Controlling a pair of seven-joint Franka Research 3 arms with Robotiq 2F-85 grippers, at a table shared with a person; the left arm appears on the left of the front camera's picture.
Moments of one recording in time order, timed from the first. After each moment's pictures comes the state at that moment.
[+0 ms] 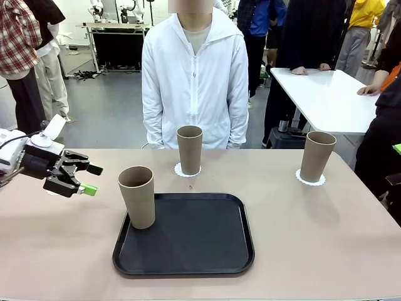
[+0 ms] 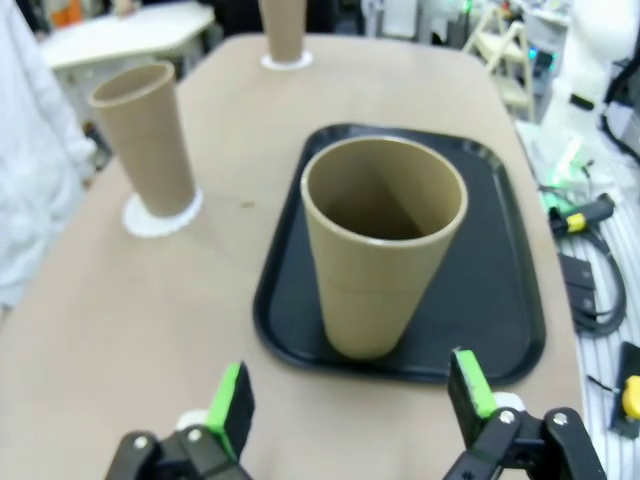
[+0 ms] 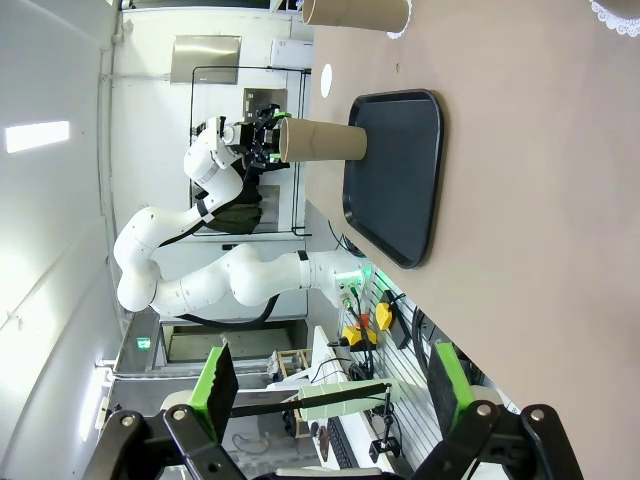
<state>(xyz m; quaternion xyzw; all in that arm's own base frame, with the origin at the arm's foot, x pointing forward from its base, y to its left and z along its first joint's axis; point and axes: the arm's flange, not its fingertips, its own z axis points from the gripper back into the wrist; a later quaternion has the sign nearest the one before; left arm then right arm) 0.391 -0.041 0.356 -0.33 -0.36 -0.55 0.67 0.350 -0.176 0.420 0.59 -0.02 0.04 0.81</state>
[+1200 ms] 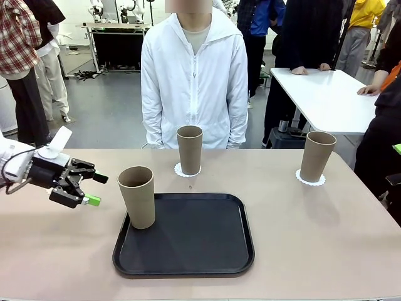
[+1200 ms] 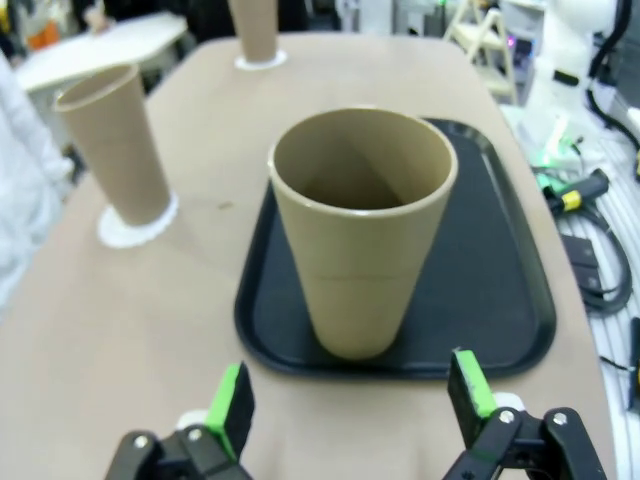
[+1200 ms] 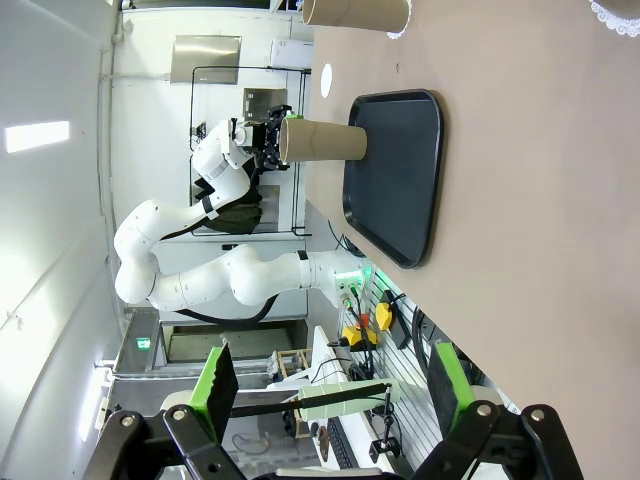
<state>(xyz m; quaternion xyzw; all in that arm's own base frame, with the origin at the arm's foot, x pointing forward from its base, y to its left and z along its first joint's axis) 0.394 -0.051 0.323 -0.34 -0.37 -0.59 0.64 0.350 -0.176 0.420 0.59 -0.02 0.04 0.81</state>
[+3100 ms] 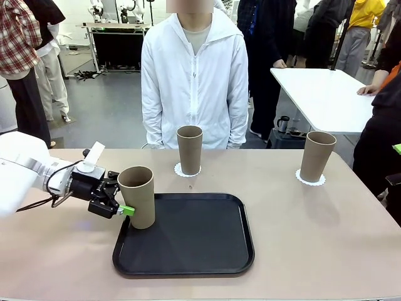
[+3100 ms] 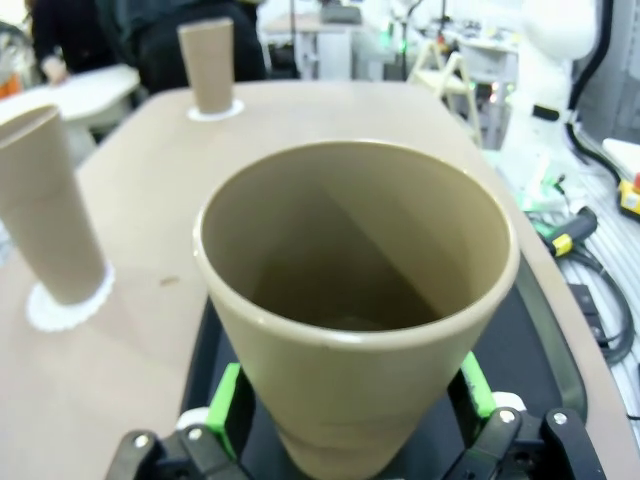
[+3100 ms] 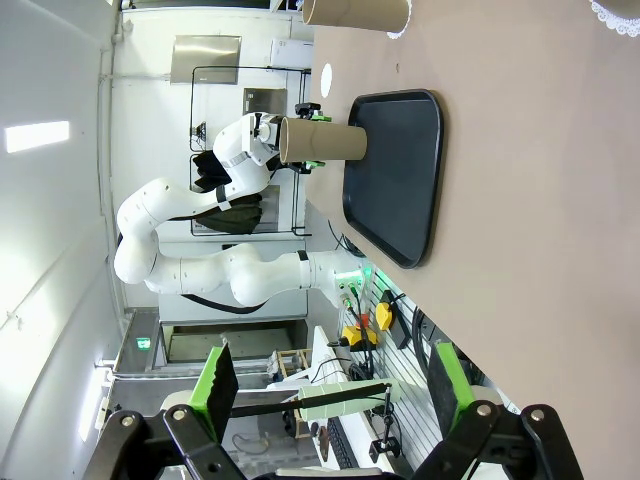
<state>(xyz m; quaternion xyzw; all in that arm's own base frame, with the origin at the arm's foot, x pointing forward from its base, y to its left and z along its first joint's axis) 0.410 -0.125 0.273 -0.41 -0.38 -0.58 0.58 0.350 -0.176 0.420 0.59 -0.02 0.04 0.81</state>
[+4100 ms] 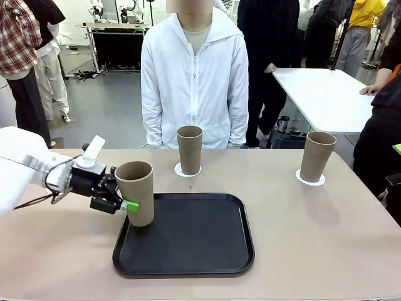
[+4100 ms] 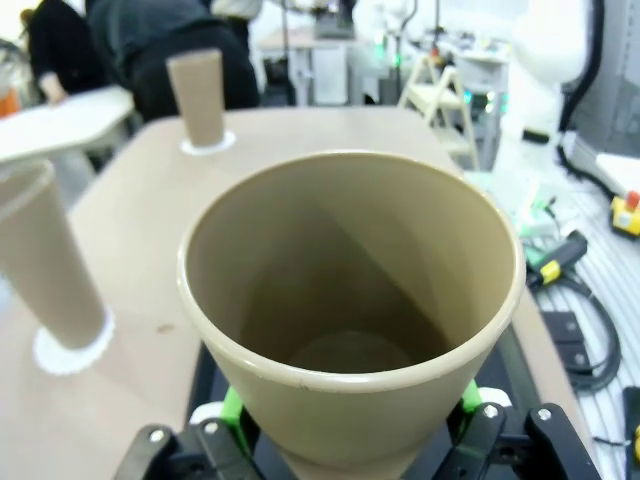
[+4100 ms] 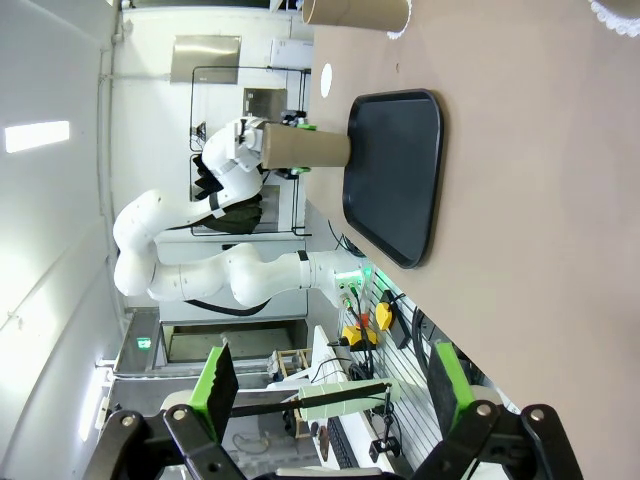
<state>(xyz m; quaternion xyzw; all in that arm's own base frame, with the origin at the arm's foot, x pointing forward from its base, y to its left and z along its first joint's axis) 0.393 -0.133 0.321 -0.41 -0.39 -0.58 0.58 0.350 -0.176 0.420 0.59 -0.02 0.04 0.81</state>
